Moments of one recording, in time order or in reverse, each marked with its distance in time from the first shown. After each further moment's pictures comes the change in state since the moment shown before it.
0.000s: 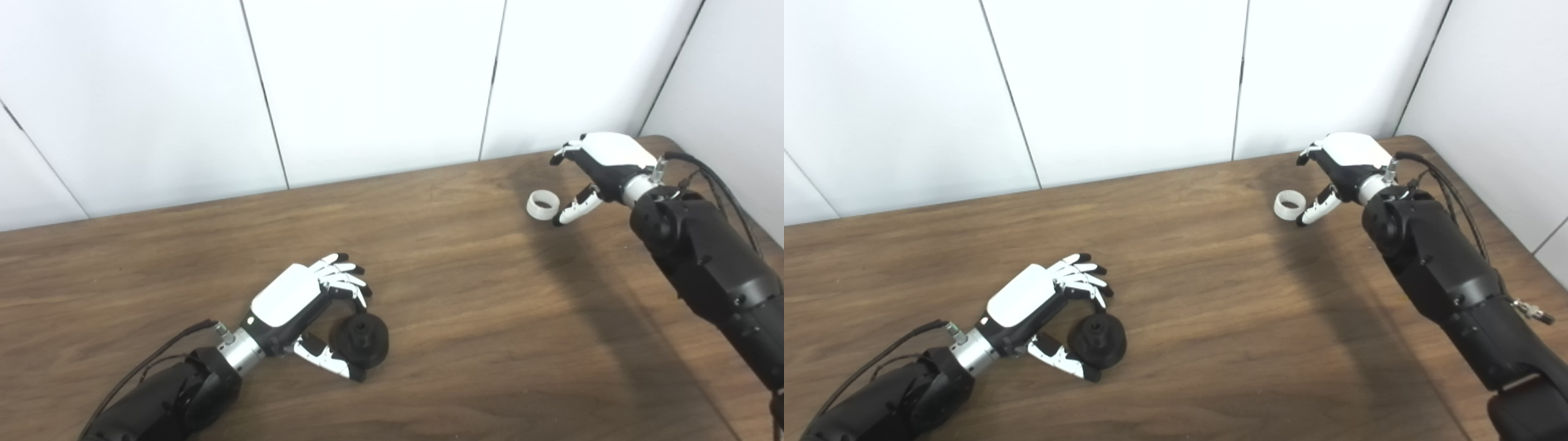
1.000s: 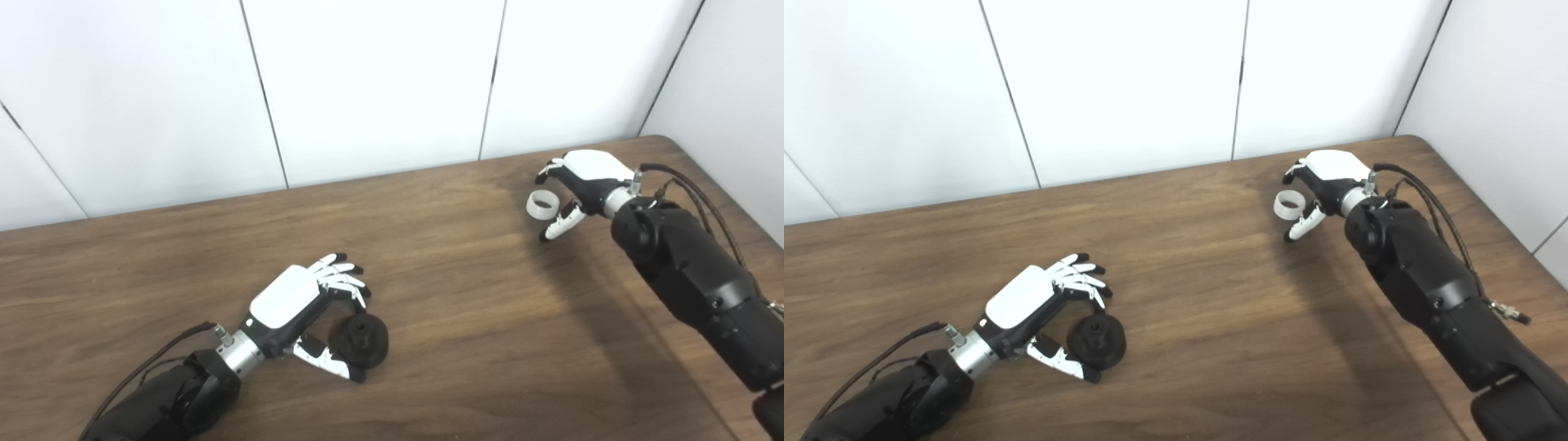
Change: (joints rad) left arm 0.016 0.006 0.016 -0.034 -0.001 0.003 -0.015; right arm -0.013 0.037 0.045 0.052 -0.005 0.000 0.016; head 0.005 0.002
